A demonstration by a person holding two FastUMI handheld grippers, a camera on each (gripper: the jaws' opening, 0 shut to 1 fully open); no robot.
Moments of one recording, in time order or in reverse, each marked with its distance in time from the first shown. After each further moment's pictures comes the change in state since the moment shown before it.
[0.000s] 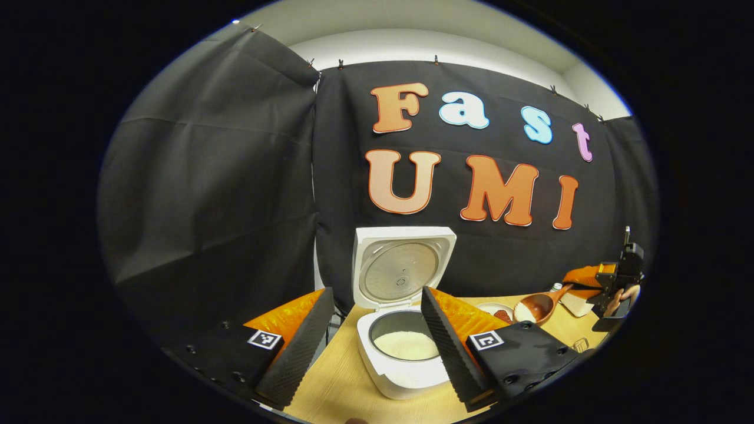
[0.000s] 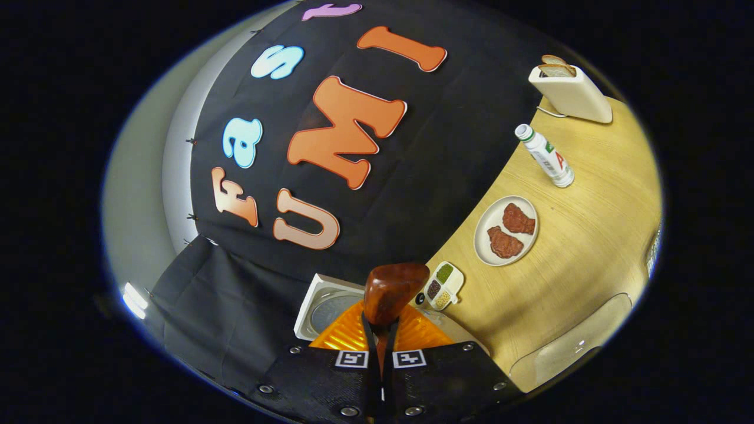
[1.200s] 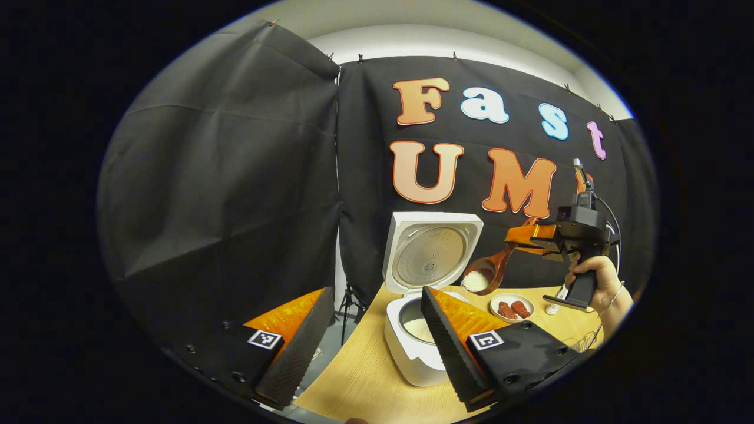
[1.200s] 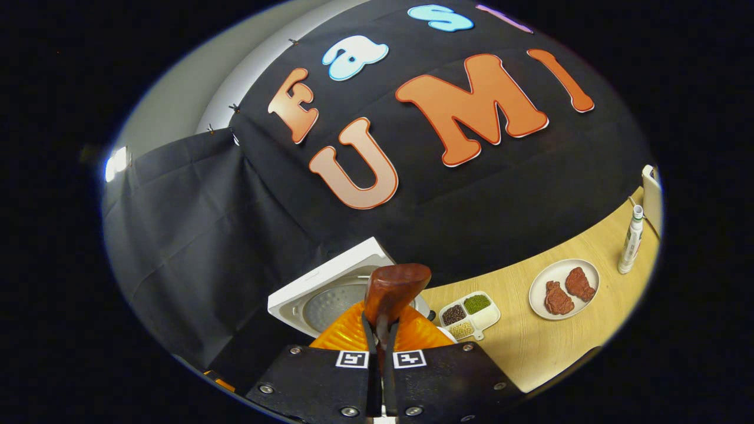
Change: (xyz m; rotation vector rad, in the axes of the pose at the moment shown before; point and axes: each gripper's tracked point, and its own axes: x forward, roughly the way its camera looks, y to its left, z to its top) left arm -0.023 0.046 -0.026 -0.016 0.045 0.073; right arm 0.118 0.112 -0.081 -0.566 0.028 0.048
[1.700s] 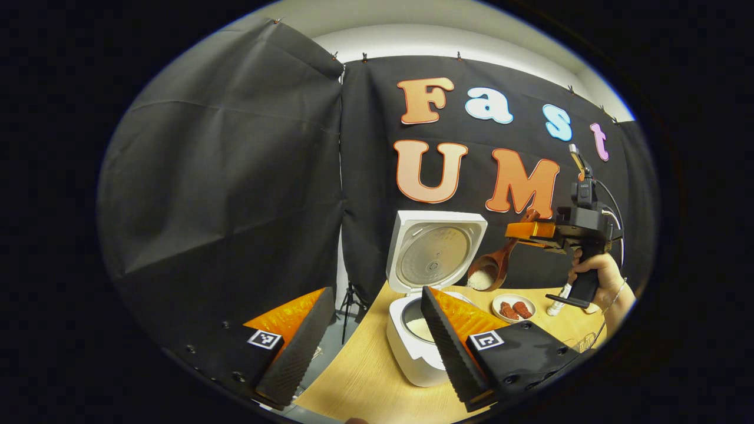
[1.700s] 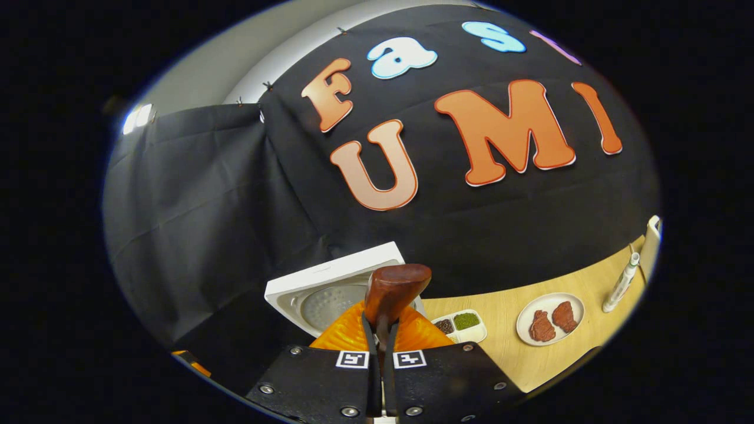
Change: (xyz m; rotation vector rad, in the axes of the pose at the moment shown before) left arm 0.003 0.005 -0.003 -0.006 0.004 0.010; right arm -0.001 0.024 0.005 -0.237 -0.022 0.013
